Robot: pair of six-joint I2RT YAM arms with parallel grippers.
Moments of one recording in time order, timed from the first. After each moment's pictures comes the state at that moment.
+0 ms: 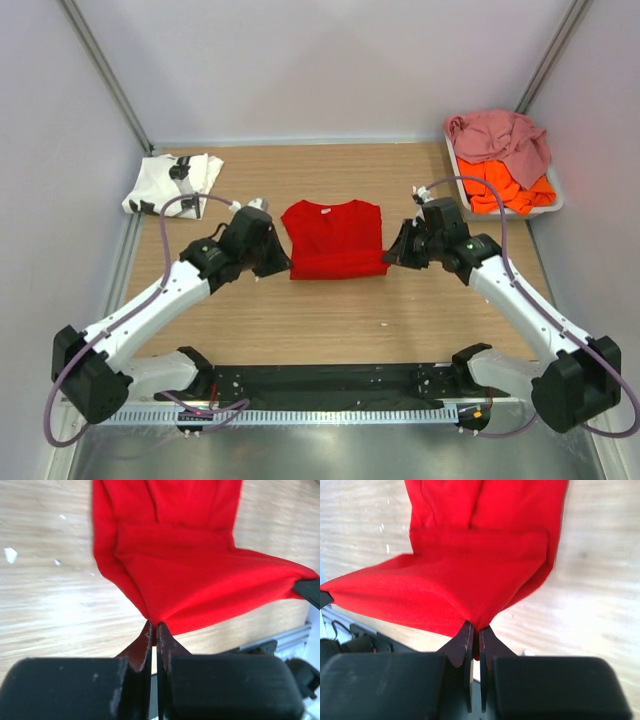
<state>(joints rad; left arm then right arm) -0.68 1.14 0.97 -0.63 -0.04 -0.87 0.38 1.10 0.86 -0.58 -0.25 0.59</state>
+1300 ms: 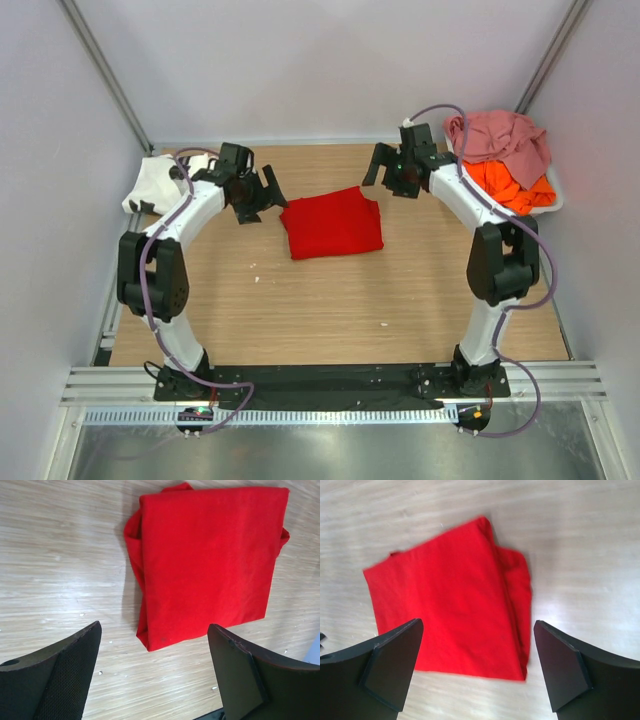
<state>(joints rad) -0.25 1.81 1.48 -0.64 0.21 -0.62 0.26 1.84 1.54 -0.54 -0.12 0.50</state>
